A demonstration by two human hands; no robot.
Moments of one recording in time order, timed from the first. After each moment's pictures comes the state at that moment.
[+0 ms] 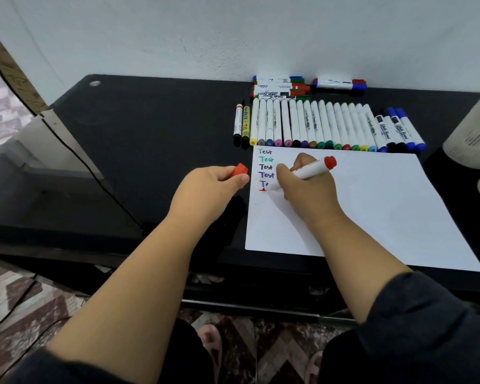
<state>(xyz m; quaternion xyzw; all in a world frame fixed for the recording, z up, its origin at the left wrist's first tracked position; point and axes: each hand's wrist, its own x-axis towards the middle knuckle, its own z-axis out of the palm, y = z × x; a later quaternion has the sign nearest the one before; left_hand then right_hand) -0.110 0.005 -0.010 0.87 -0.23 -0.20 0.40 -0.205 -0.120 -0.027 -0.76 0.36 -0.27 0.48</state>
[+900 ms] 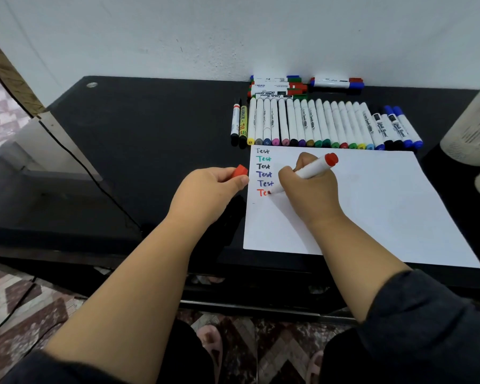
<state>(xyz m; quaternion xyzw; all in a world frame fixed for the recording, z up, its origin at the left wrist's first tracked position) -0.113 0.004 -0.010 0.86 -0.24 -0.20 0.40 -0.209 -0.120 -0.025 -0.75 0.36 -0.30 0.46</state>
